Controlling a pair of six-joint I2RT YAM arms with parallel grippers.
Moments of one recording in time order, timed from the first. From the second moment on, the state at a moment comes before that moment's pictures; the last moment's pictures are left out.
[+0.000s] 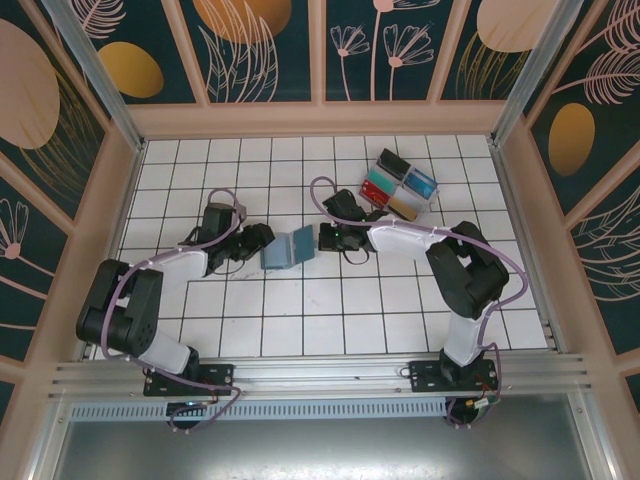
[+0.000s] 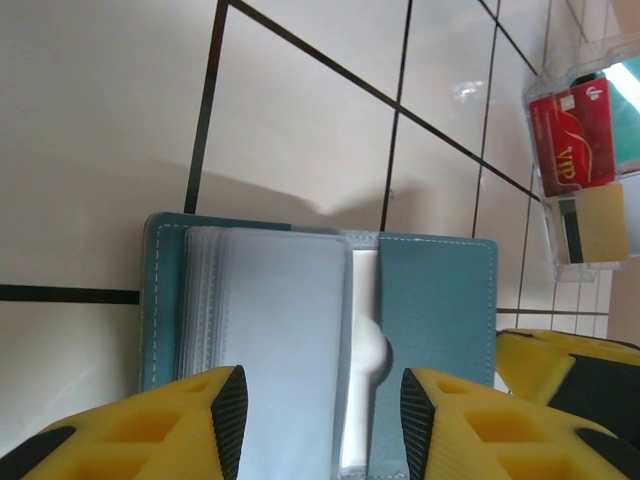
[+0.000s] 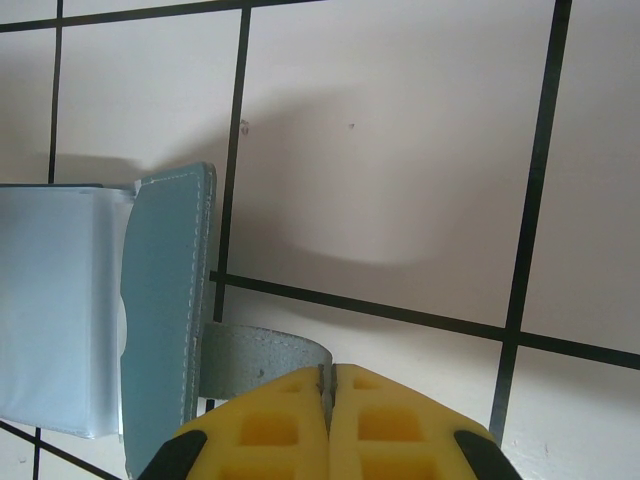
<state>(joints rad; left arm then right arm) -0.28 1.55 0.67 0.08 0.44 -0.82 0.71 1.83 1.15 -0.30 -0.08 0.63</state>
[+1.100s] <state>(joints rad) -0.34 1.68 0.77 0.03 0.50 -0.74 0.71 1.86 1.15 -0.30 -0.10 0.63</state>
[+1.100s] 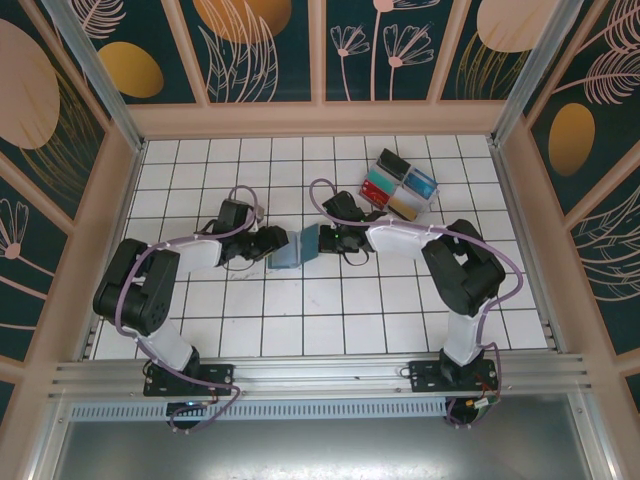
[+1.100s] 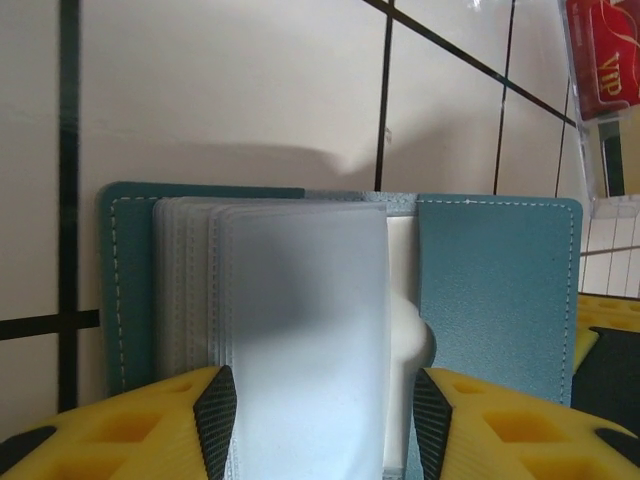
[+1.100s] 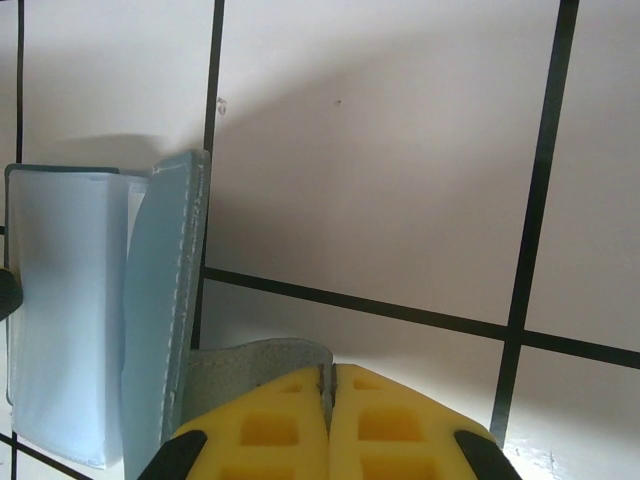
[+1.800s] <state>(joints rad) -0.38 1.74 0.84 0.01 0.52 -0.74 0.71 1.87 1.14 -0.30 -0.10 0.63</state>
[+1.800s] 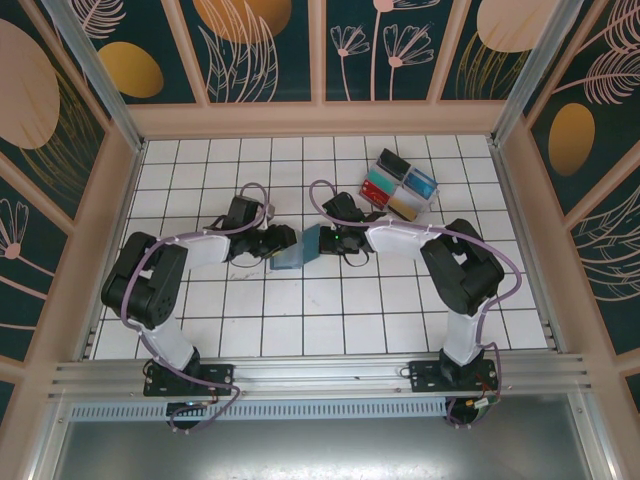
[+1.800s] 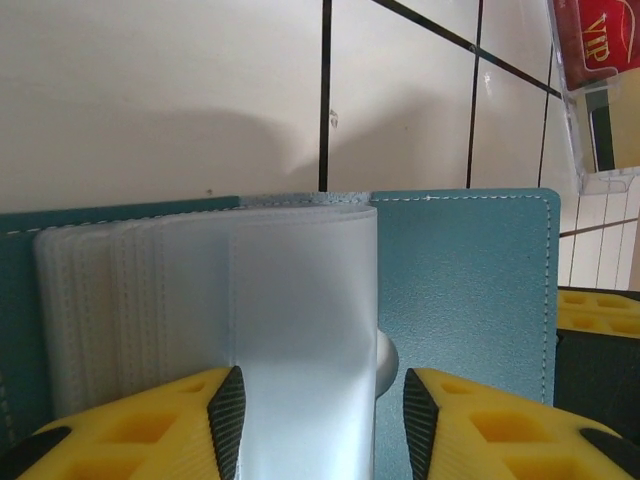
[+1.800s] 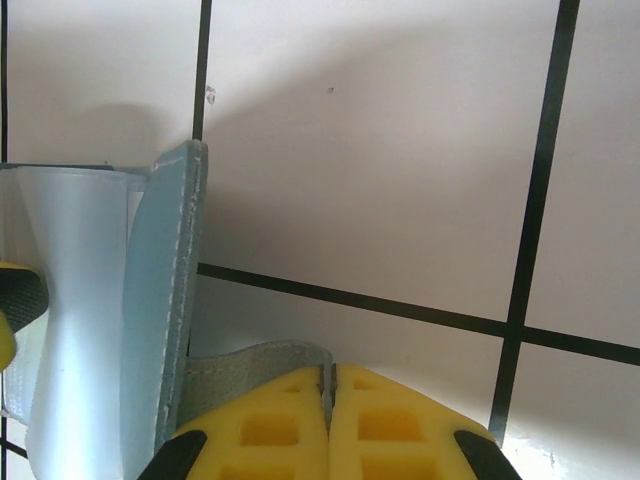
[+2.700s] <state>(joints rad) -0.39 1.75 0.83 0.01 0.45 -0.74 0.82 1.75 1.22 -0.26 -0.12 0.61</state>
